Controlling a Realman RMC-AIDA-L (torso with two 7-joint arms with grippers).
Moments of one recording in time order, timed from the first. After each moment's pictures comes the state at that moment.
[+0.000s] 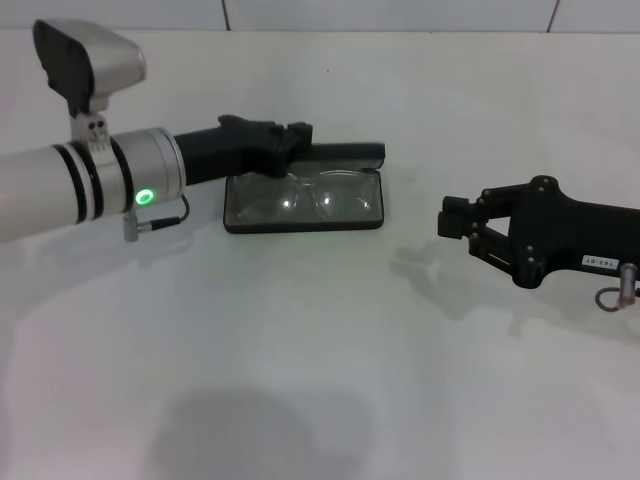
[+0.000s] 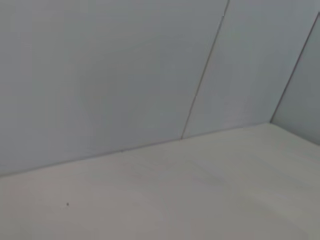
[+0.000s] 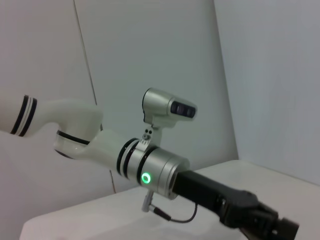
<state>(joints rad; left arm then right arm) -0.64 -2.09 1.03 0.45 1.61 1.01 -1.43 0.38 2.02 -1.28 -0.74 -1.38 -1.45 1.25</state>
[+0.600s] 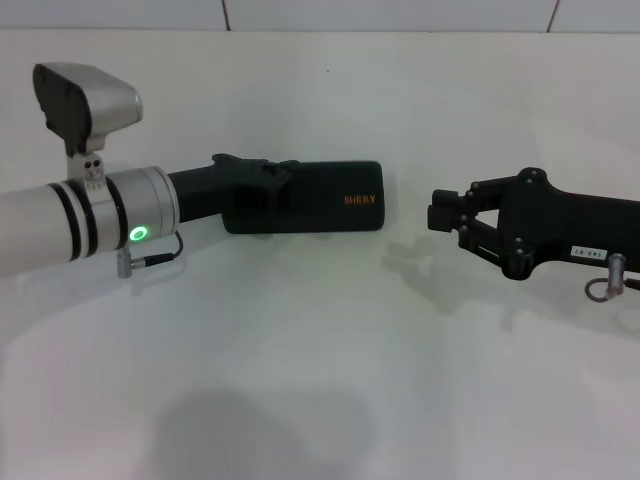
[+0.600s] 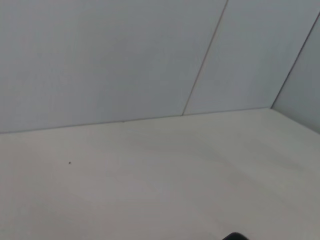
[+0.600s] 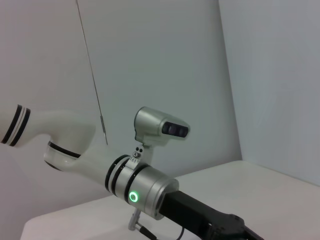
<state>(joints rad) -0.60 -2.10 1.05 0.42 1.61 1.01 -1.42 0.42 2.02 -1.28 -0.71 -1.39 -1.44 1.25</state>
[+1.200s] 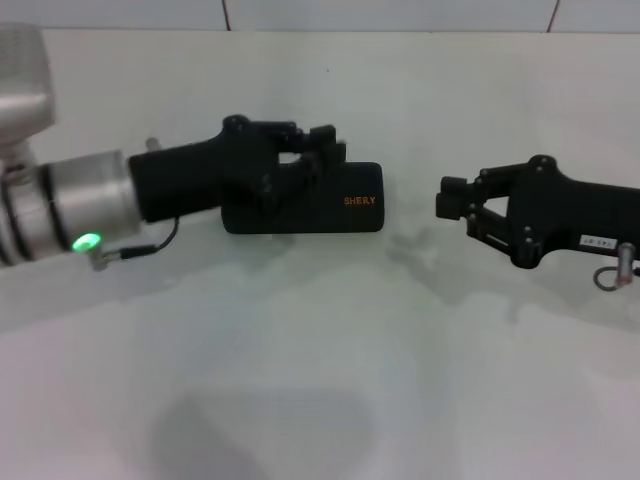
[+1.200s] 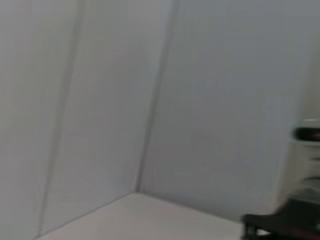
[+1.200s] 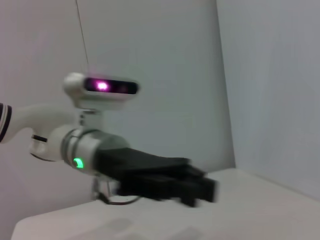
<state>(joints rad) -0.48 -2.09 1.05 0.64 1.51 1.45 -1.29 0.42 2.02 -1.26 -0.72 -1.38 -1.45 1.23</state>
